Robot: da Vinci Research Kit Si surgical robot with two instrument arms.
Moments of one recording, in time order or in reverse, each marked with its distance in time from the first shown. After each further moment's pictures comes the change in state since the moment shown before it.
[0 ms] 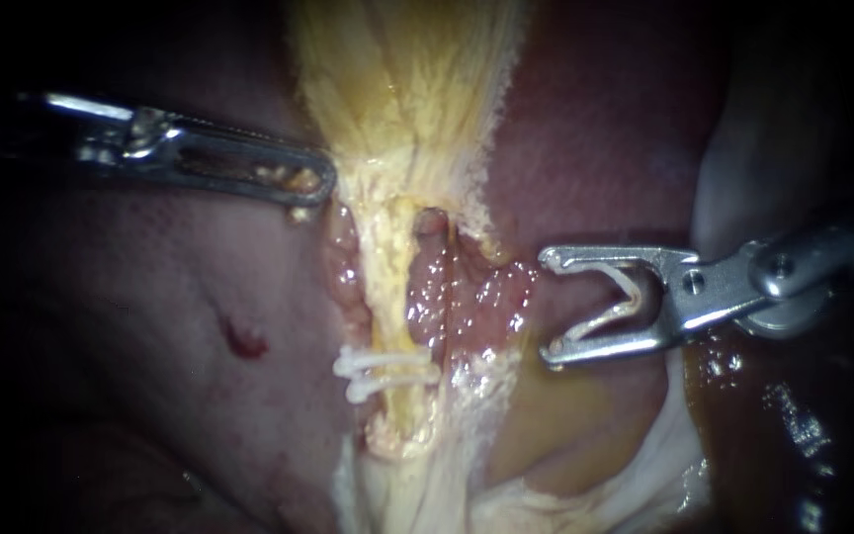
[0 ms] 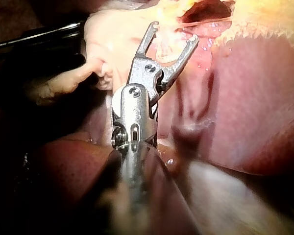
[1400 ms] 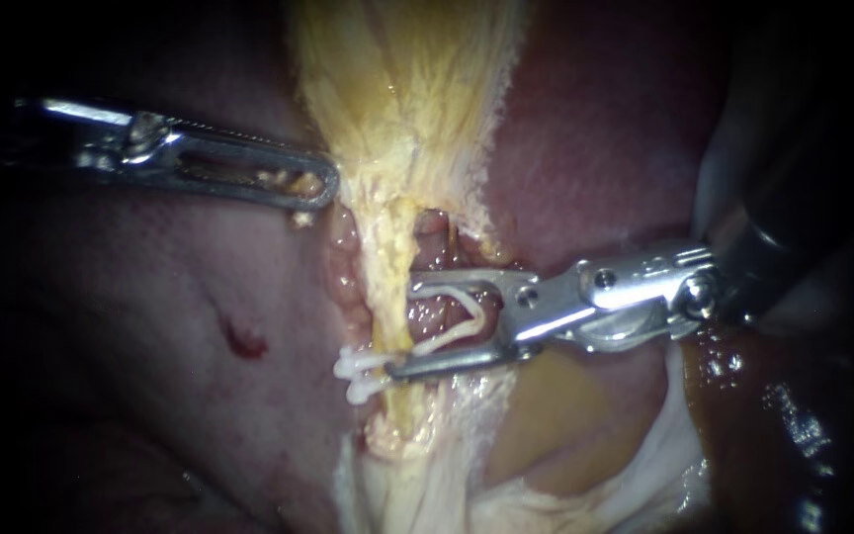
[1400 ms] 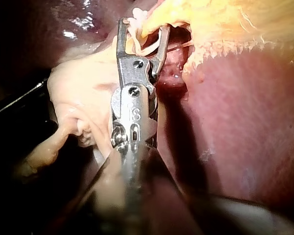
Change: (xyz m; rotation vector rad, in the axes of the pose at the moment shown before) right arm -0.001 0.002 0.014 0.072 0.106 0.192; left arm 0.001 -0.001 0.001 -0.002 -0.008 -0.001
